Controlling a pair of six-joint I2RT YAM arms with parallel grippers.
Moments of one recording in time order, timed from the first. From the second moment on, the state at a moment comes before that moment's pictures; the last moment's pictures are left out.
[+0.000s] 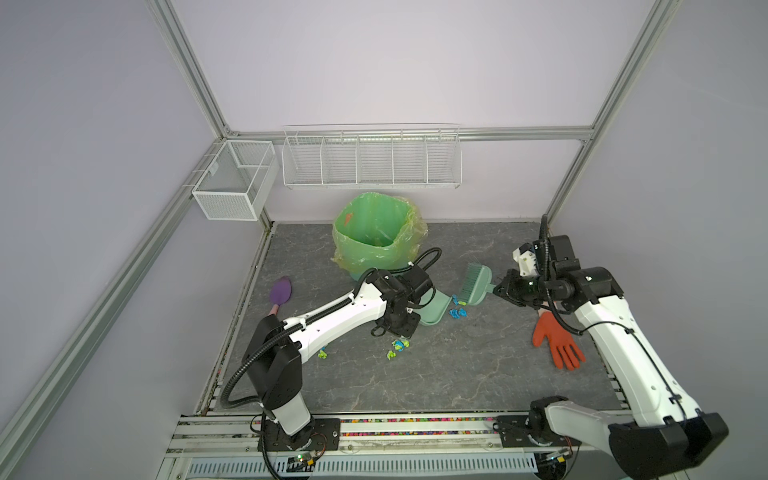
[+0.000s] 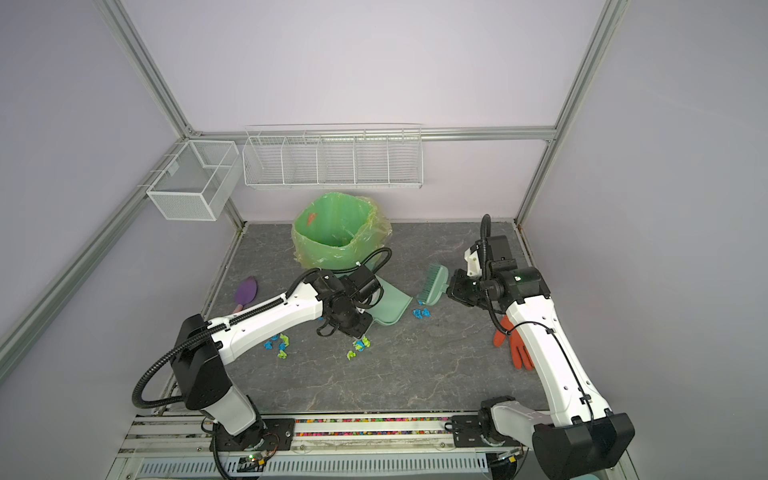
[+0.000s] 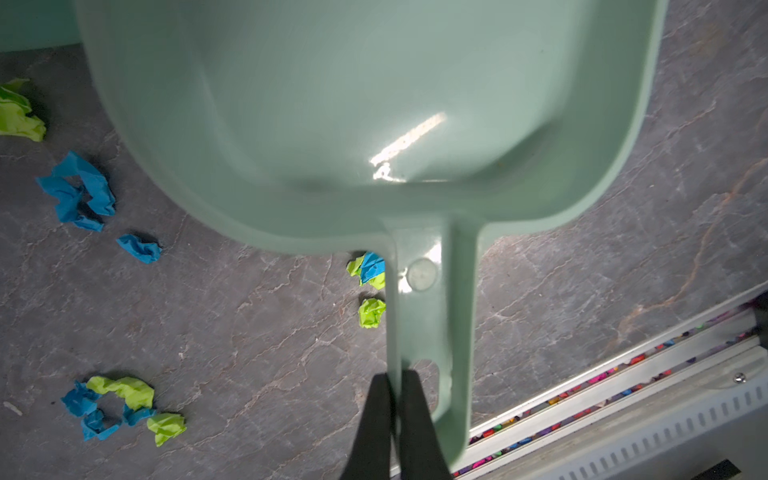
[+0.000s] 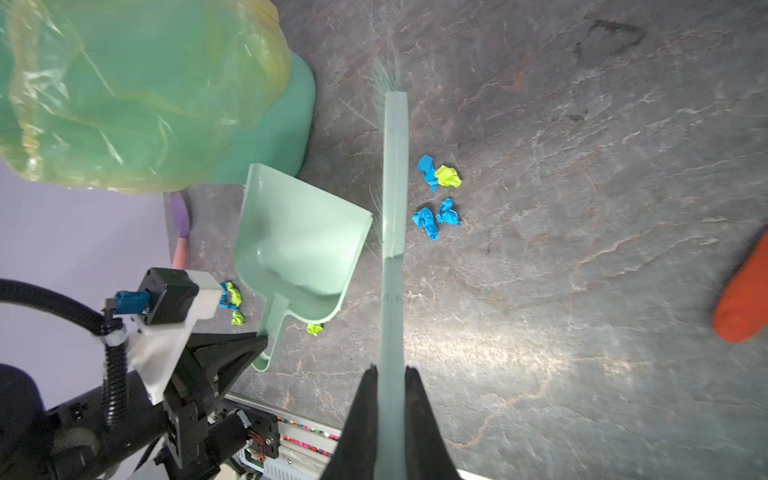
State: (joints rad) left arm -0.94 1.69 1.44 -1.12 -0.01 -0.34; right arm 0.22 1.21 1.33 -1.15 -0.27 0.48
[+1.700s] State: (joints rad) left arm -1.07 1.79 1.40 -1.05 0.14 -0.42; right arm 0.39 1.86 1.97 -1.47 0.17 -0.14
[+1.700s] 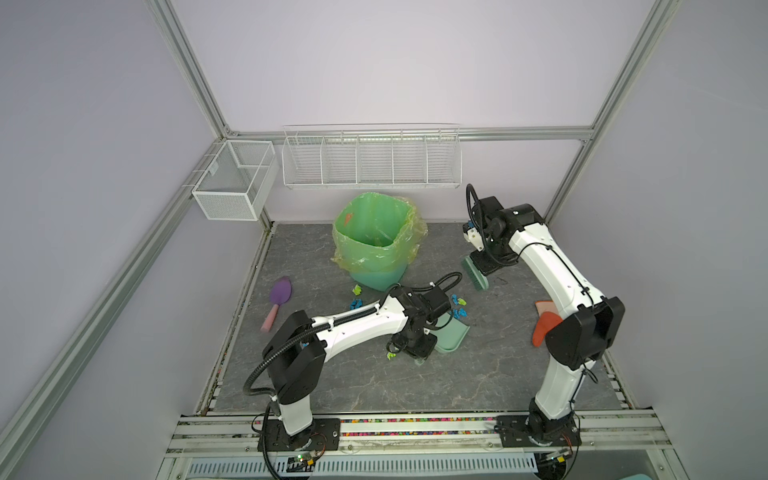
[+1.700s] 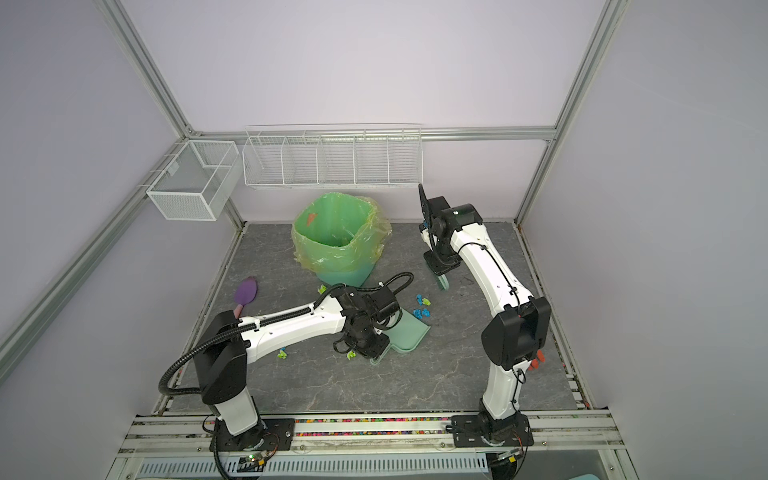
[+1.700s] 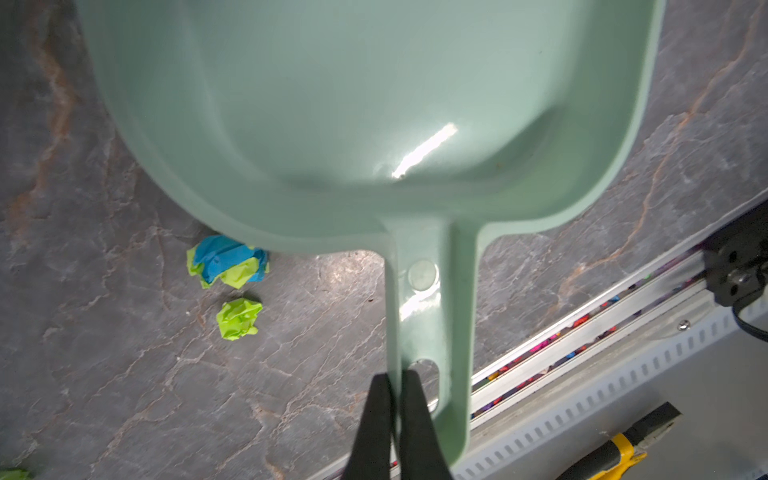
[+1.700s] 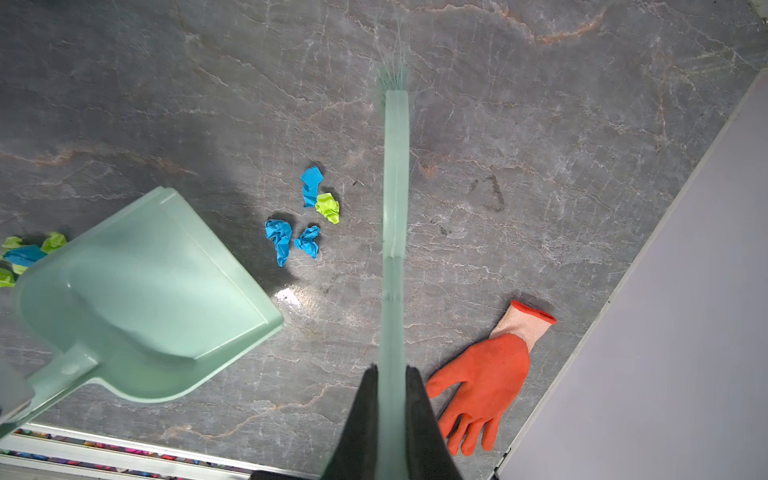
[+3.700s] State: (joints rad) left arm -1.00 1.94 1.49 -1.10 0.18 -0.34; right arm 0.58 1.84 1.81 -1.52 0.00 -0.05
